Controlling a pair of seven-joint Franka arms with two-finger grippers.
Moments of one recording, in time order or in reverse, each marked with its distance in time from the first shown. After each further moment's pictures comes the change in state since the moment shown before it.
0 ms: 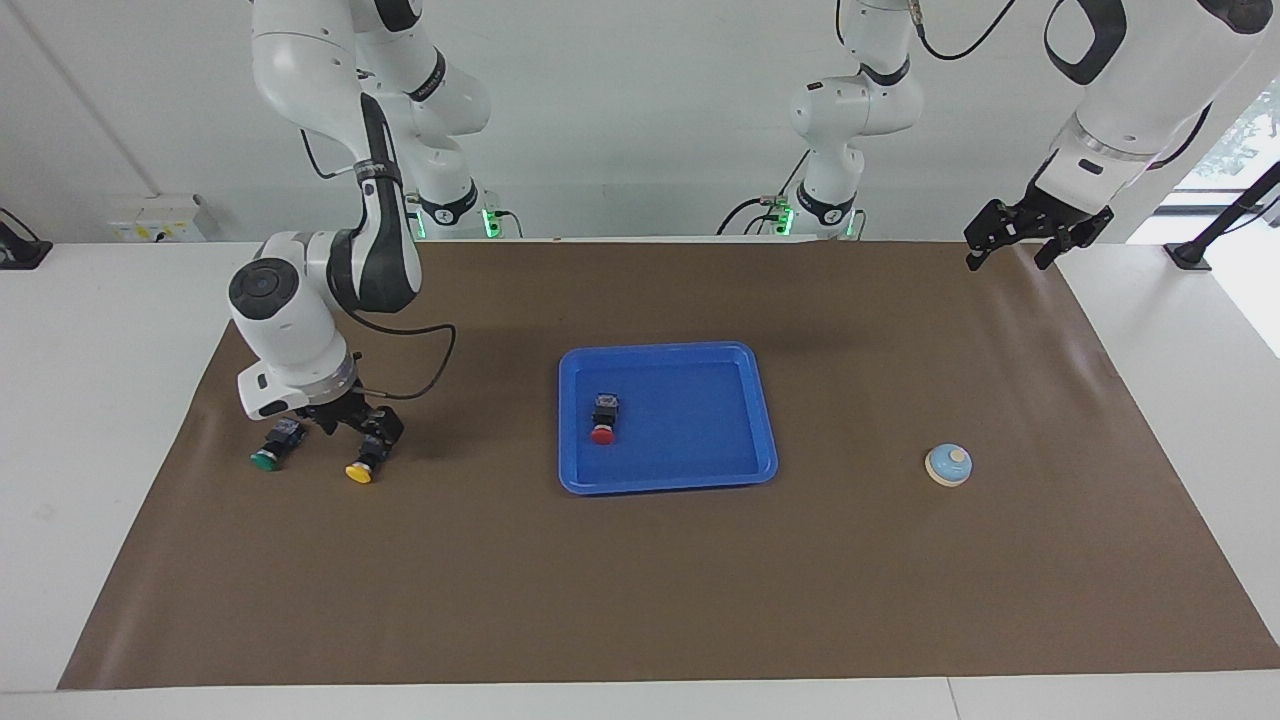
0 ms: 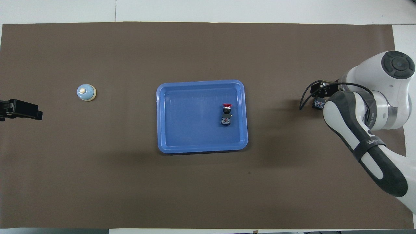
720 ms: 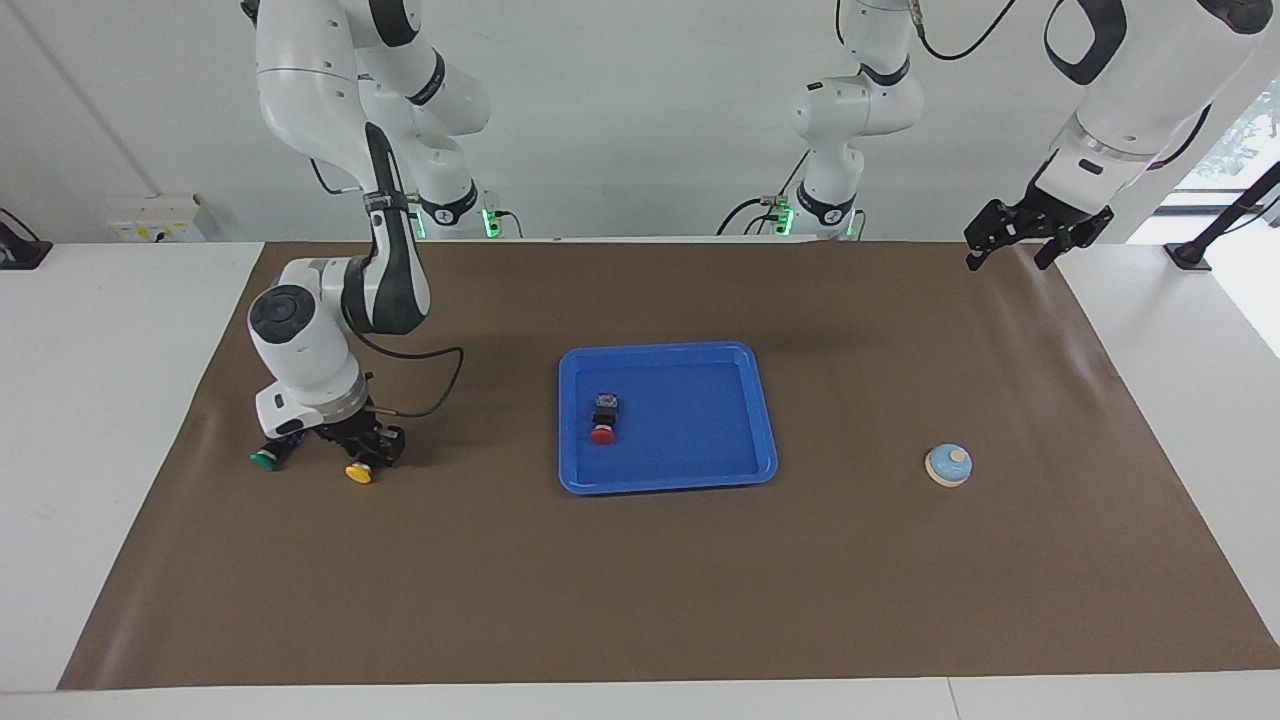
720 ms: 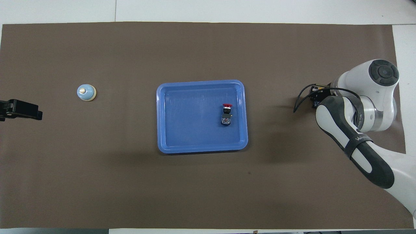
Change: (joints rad) left arm 0.000 0.000 0.000 0.000 0.000 0.000 0.000; right arm -0.001 0.049 0.000 -0.030 0.000 0.094 0.000
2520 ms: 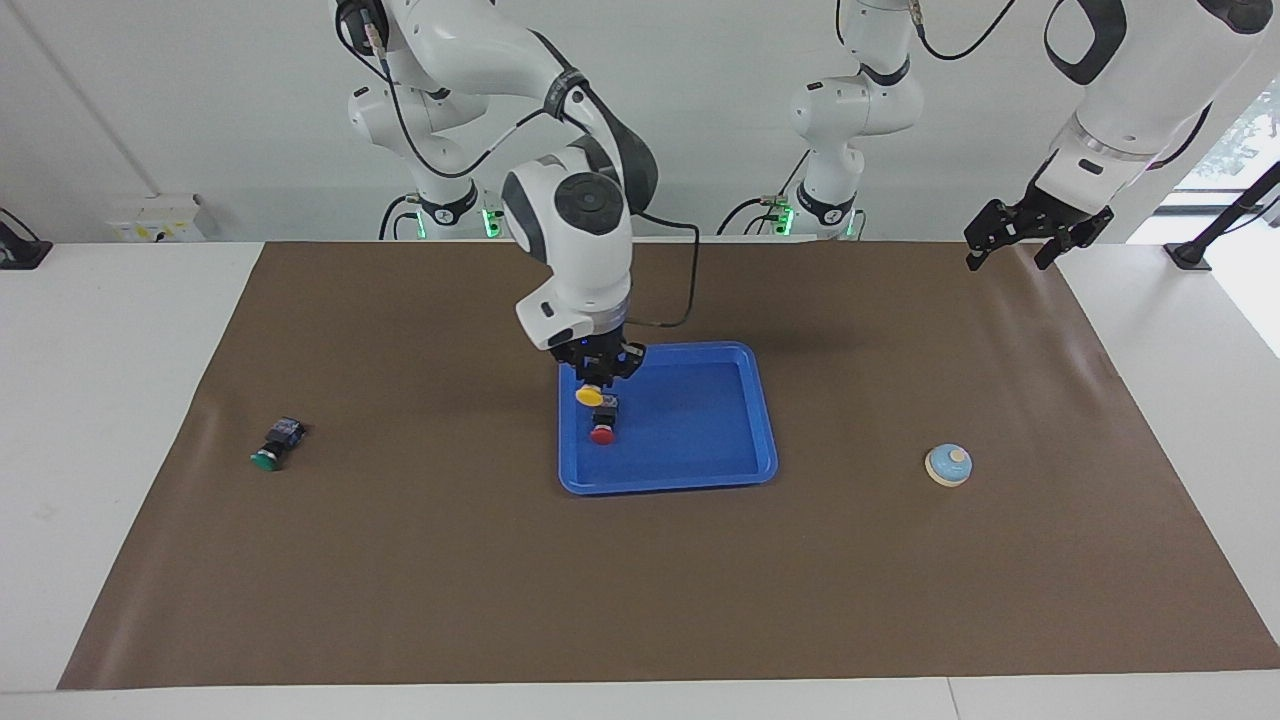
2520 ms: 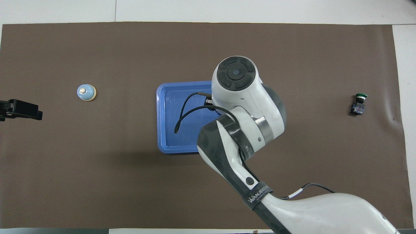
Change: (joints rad) left arm 0.000 0.000 0.000 0.000 0.000 0.000 0.000; right arm 0.593 0.034 0.028 0.398 0.069 -0.446 0.596
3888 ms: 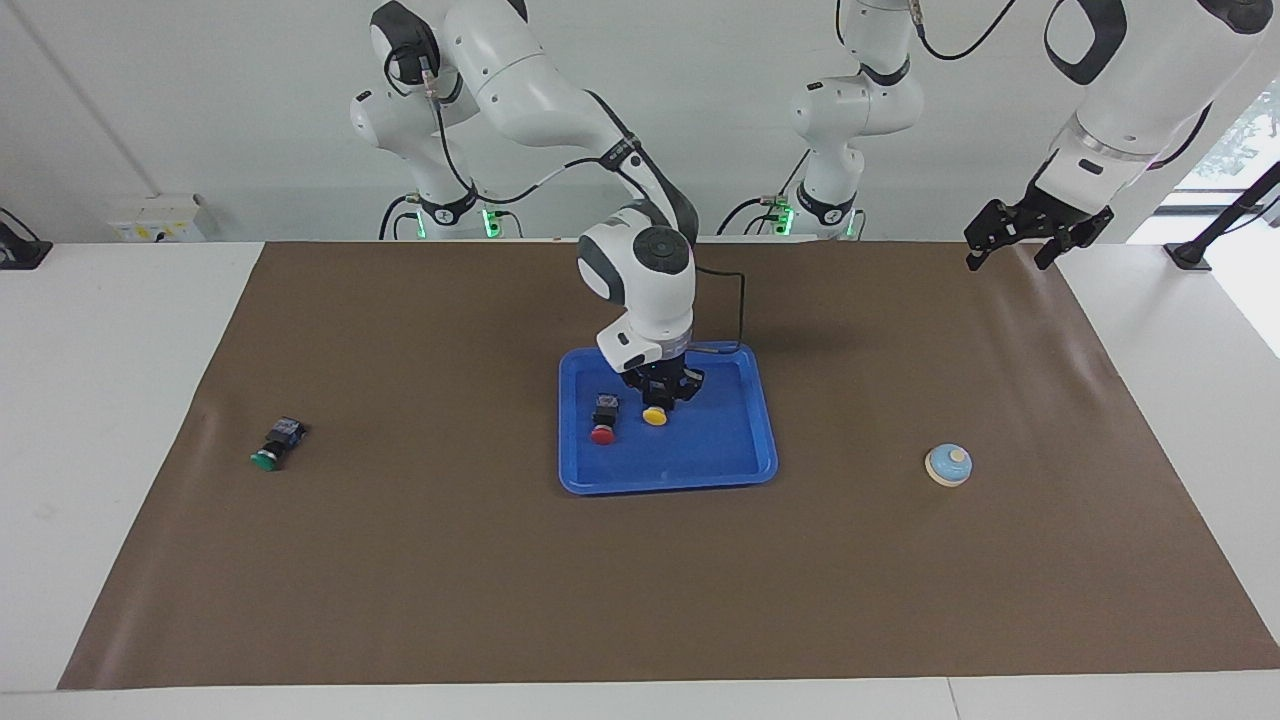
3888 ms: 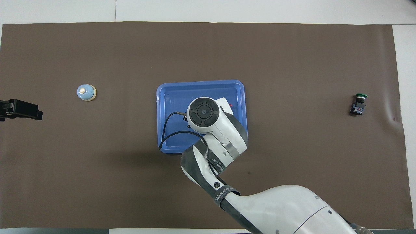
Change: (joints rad) left arm 0.000 0.000 0.000 0.000 0.000 0.000 0.000; right arm 0.093 0.119 -0.011 -0.147 -0.001 0.369 0.099
